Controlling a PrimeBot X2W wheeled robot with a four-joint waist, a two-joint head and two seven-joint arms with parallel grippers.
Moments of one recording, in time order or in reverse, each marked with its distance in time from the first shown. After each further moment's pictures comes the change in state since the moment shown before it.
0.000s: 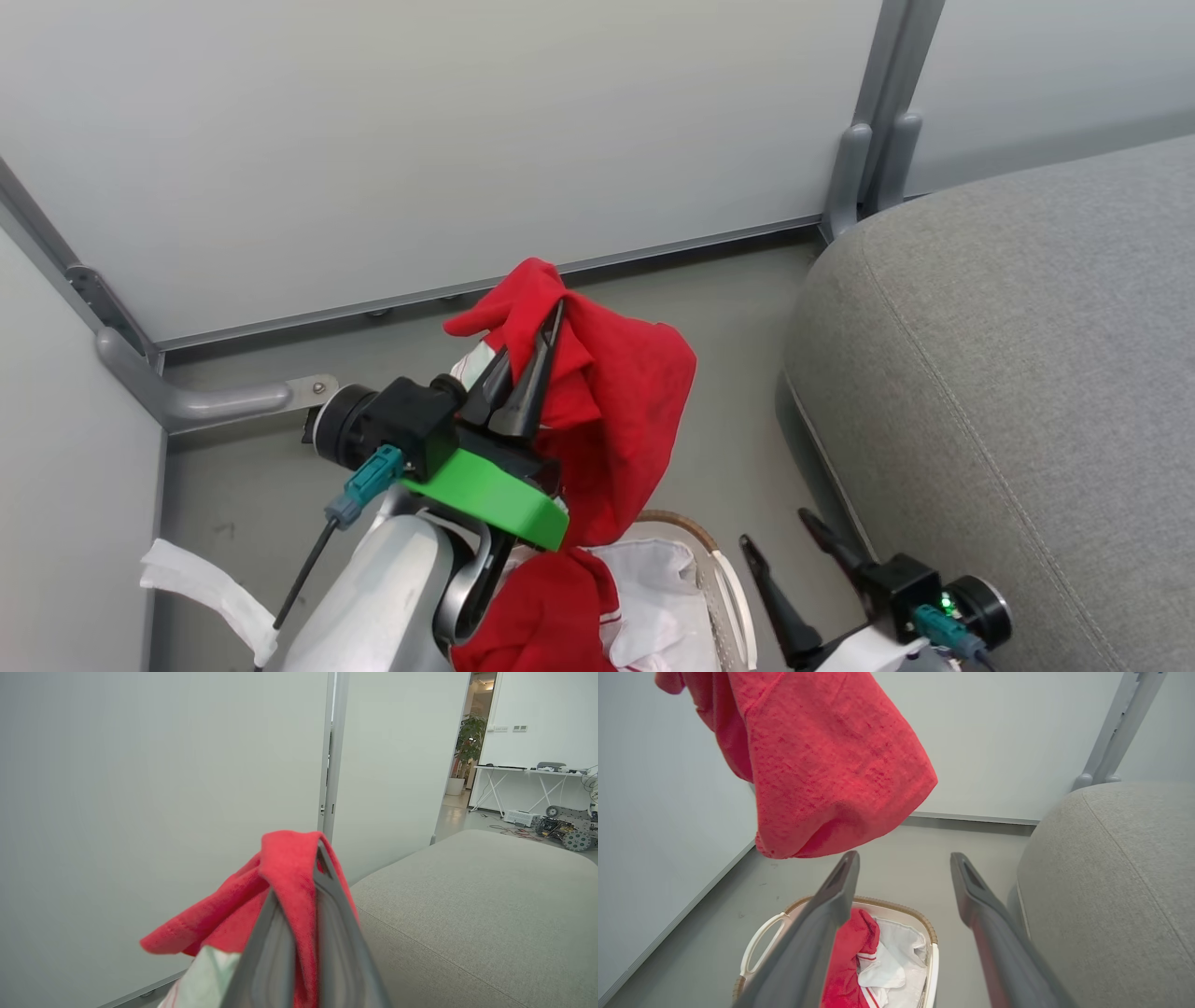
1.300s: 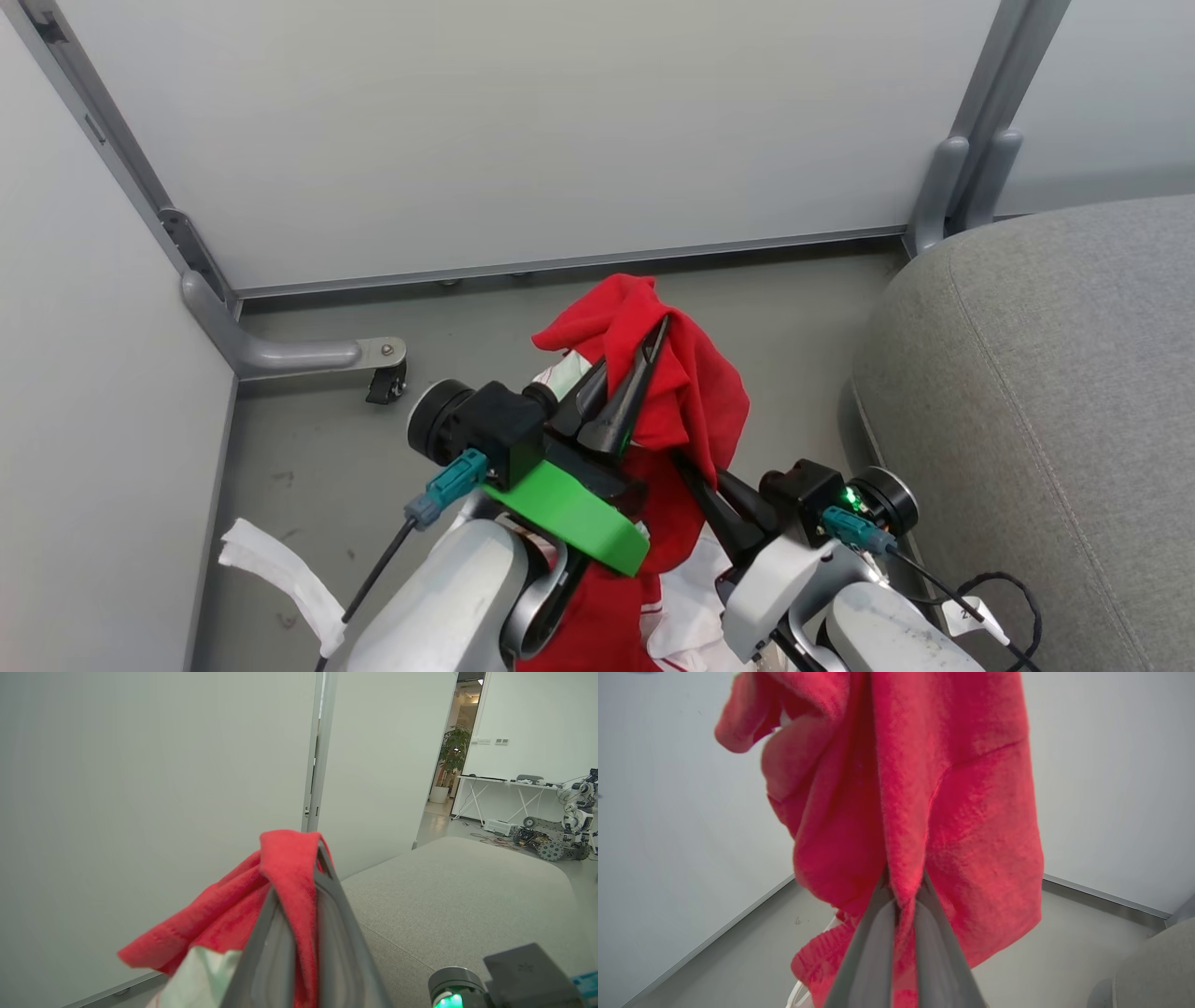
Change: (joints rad) left arm -0.041 -0.044 -0.148 -0.014 -0.064 0.000 0.000; right arm -0.285 0.000 0.244 0.148 0.110 0.000 0.000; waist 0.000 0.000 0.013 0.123
